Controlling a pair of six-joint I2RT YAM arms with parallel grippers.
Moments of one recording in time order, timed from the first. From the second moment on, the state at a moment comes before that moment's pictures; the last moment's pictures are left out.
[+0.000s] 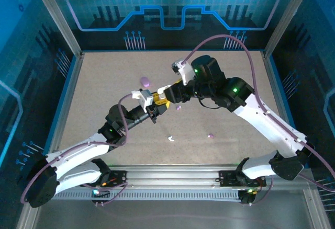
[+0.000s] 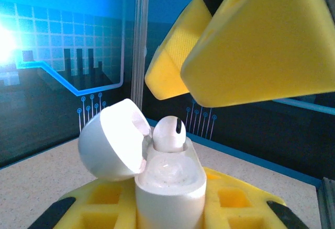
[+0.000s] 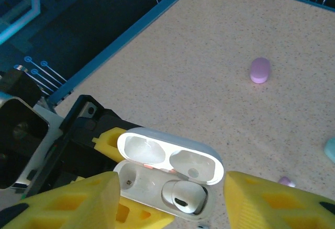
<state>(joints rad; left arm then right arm) -0.69 1.03 0.51 0.70 0.24 -0.14 0.79 1.37 1.61 -0.82 -0.21 0.22</state>
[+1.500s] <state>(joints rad) -0.69 0.60 0.53 0.39 0.11 0.00 0.86 1.90 1.37 -0.95 -0.22 0.23</state>
